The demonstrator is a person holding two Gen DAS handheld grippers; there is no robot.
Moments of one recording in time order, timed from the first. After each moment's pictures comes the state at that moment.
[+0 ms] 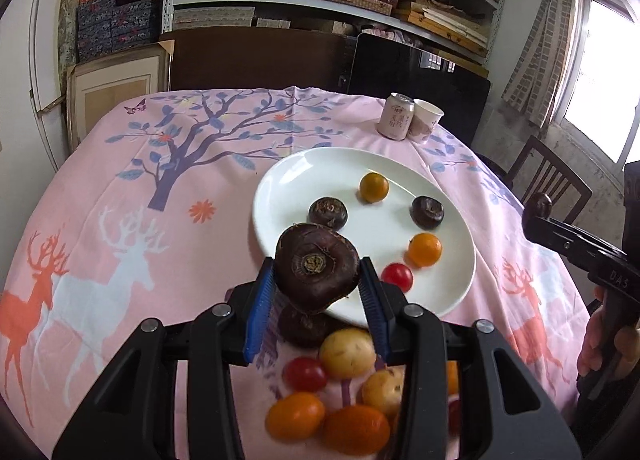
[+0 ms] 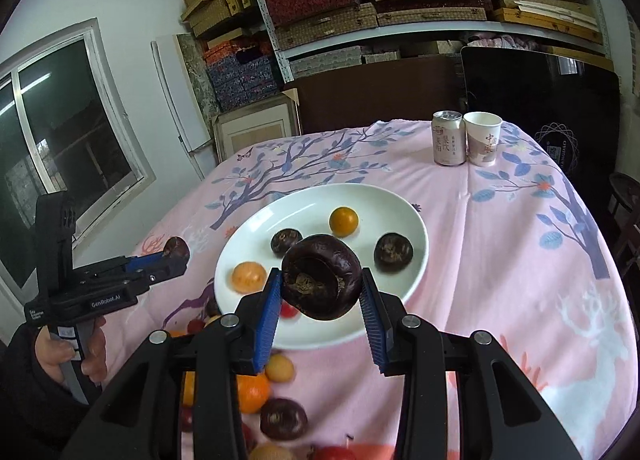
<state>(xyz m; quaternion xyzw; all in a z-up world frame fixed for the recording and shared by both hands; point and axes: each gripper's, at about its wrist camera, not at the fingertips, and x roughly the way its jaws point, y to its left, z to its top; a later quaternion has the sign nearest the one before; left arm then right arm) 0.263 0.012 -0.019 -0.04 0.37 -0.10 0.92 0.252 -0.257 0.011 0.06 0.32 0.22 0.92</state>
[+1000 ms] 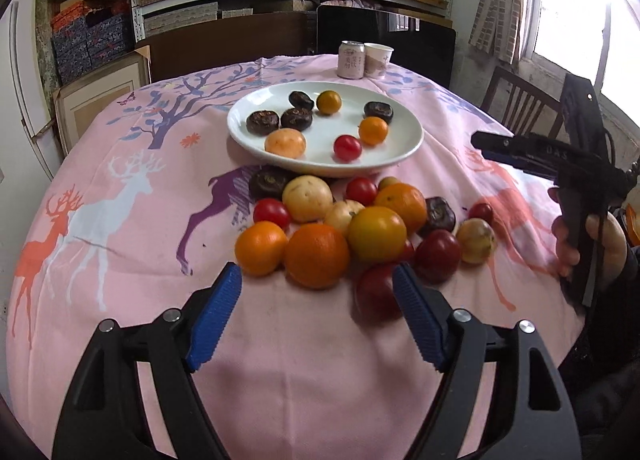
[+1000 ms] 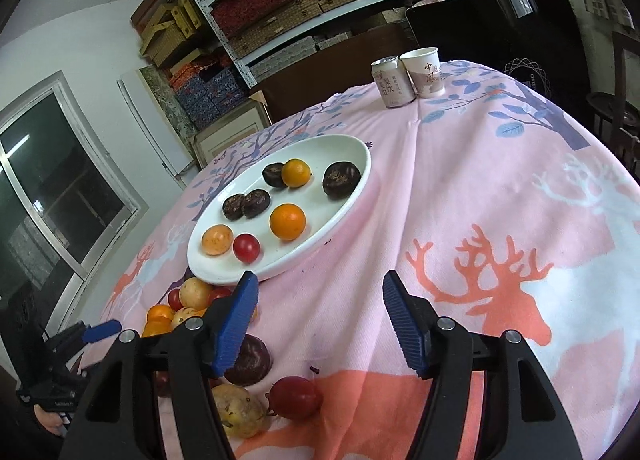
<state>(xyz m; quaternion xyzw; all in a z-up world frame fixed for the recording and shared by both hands) 0.126 -0.007 -0.060 0.04 0.39 -0.13 0.91 0.207 -0.314 -0.060 0.17 0.34 0.19 0.91</state>
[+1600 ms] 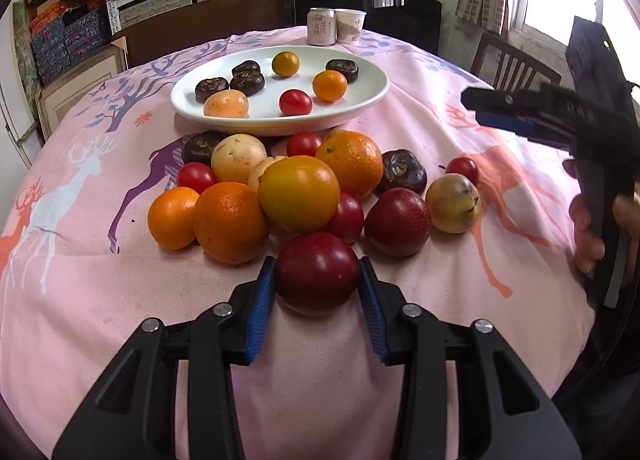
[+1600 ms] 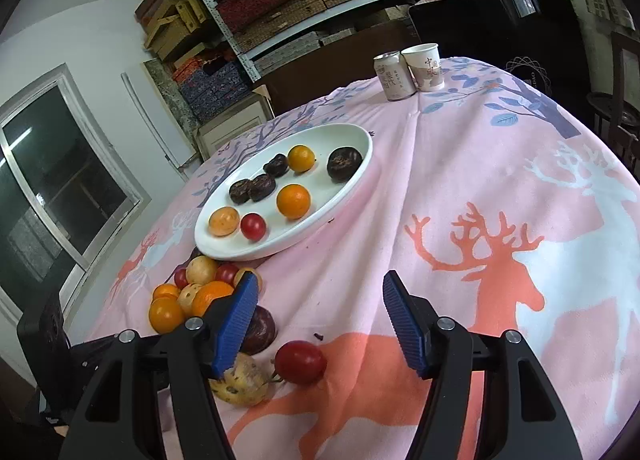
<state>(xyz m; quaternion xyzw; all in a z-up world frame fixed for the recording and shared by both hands) 0.130 -0.053 -0.094 0.06 0.41 -0.15 0.90 0.182 -0.313 -0.063 0.16 0.34 0.20 0.90</state>
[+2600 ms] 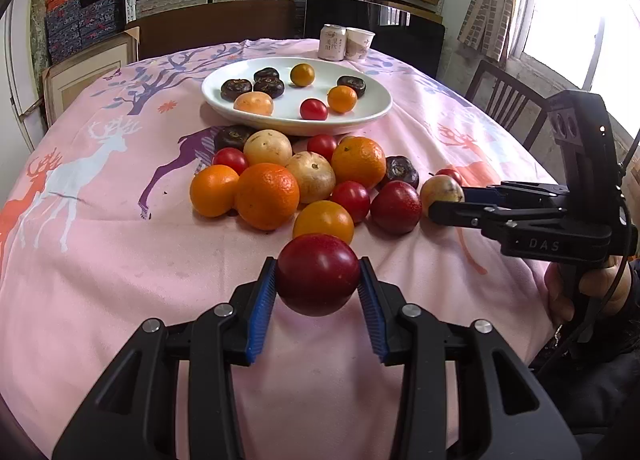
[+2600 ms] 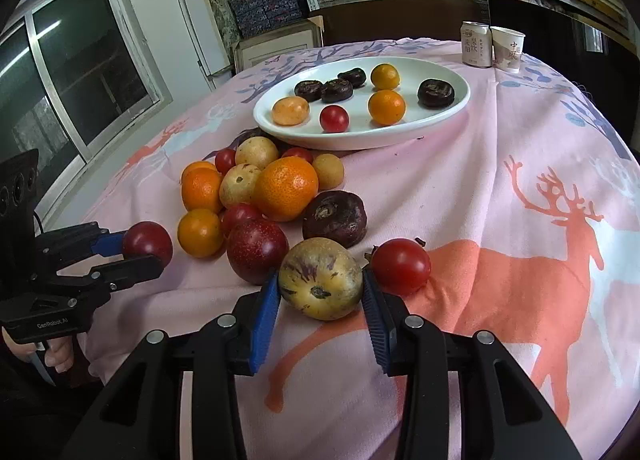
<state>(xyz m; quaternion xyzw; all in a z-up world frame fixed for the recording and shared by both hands) 0.102 -0.020 -0.080 0.02 0.40 -0.16 0.90 0.139 -0.238 -0.080 0.02 0.40 0.26 0.88</state>
